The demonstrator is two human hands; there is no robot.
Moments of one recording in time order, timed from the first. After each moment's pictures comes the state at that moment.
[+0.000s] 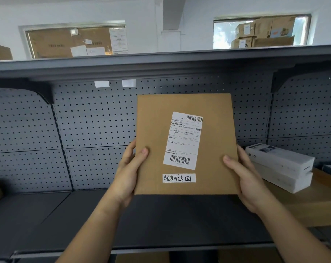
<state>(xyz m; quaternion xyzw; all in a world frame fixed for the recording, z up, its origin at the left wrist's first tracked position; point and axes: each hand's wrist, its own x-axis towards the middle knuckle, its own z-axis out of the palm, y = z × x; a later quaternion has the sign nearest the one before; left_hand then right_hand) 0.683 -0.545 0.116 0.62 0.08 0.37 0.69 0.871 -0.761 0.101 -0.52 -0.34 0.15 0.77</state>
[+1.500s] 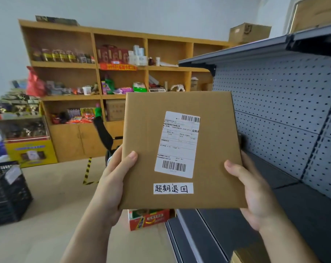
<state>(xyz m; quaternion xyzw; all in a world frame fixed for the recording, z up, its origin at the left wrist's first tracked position) 0.214 -0.640 0.081 0.37 0.47 0.72 0.35 0.460 -0.519 0.082 -0.26 -0.55 0.61 0.51</state>
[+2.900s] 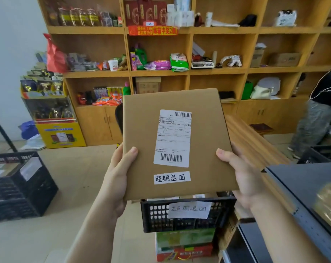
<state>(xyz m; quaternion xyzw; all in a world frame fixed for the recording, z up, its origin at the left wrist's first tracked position) -0.228 -0.225 0.012 0.21 0.56 0.74 0.29 -0.023 -0.042 0.015 -0.25 -0.57 0.70 0.37</state>
